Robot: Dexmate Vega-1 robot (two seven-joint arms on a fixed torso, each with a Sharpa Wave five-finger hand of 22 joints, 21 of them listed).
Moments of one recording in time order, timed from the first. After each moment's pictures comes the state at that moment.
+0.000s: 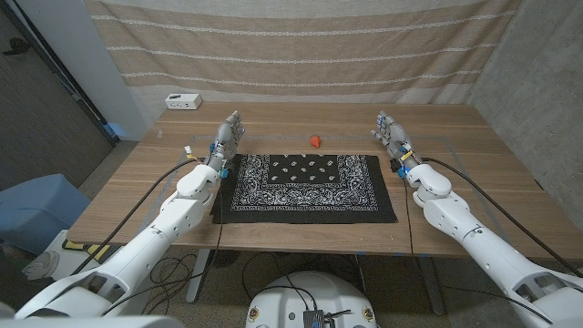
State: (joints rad) left arm 0.84 0.52 0.37 -1.32 -0.63 -0.28 -0.01; left_hand 0.04 0.08 0.65 0.19 0.23 -0.17 -0.03 0.17 0.17 -0.17 -0.04 0.20 0.18 -0.17 -0.01 0.18 0.17 -0.17 0.05 0.24 0.18; right arm -0.85 -0.52 -0.37 -1.31 0.65 0.29 0.03; right_hand 0.30 0.11 0.29 0.00 0.23 0.03 0.01 0.18 0.17 0.01 0.02 0.19 0.18 -0.05 -0.01 0.18 0.17 0.19 -0.01 0.19 0.17
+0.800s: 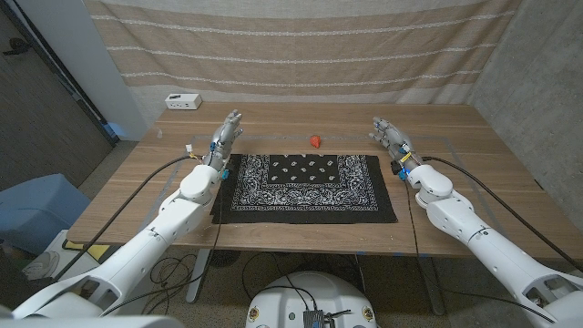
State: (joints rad) left arm 0.87 0.55 0.39 -1.39 -0.35 -0.25 0.28; left_hand 0.22 0.14 0.70 -0.01 0.18 -0.03 -0.05 0.21 0.17 -0.01 -0.03 0.27 0.18 0.01 0.08 0.21 0.17 0.02 0.19 0.30 0.19; right arm -0.87 -0.58 -0.40 -1.38 0.57 0.26 -0.02; right_hand 0.45 0.13 0.36 -0.13 0.21 0.17 0.02 0.21 0.18 0.14 0.07 0.21 0.18 0.08 0.06 0.21 0.17 0.30 0.04 0.22 0.18
